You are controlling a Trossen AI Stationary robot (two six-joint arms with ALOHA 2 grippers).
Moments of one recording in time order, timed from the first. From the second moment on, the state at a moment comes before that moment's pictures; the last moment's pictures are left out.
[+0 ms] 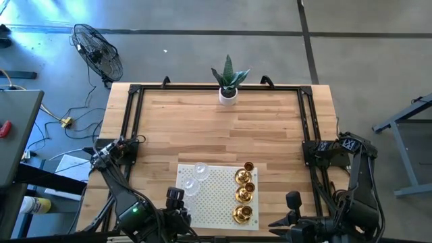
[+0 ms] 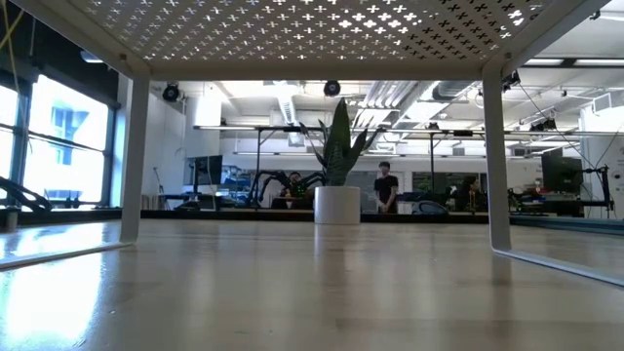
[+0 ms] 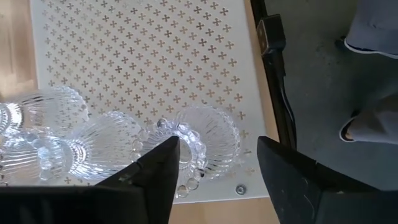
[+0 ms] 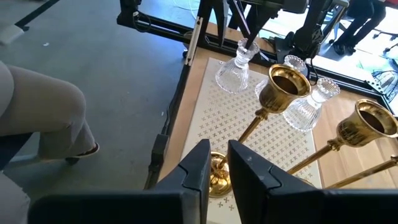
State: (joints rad) left arm -0.86 2.04 2.30 -1.51 -0.39 -0.61; right arm 1.09 1.81 2.05 -1.13 0.82 0.54
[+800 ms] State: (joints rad) left arm -0.86 2.04 2.31 -1.49 -0.45 -0.50; right arm 1.09 1.81 2.05 -1.13 0.82 0.54
